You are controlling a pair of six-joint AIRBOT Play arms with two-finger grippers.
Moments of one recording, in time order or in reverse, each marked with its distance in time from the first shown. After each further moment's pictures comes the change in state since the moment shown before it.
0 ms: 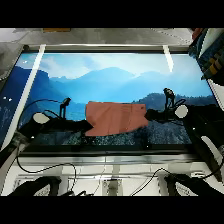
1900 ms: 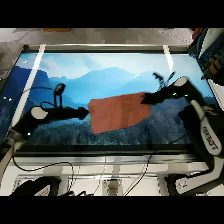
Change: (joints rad) left arm -0.028 0.076 0.150 0.201 0.246 -0.014; right arm -0.167 -0.487 0.609 0.306 0.387 -0.445
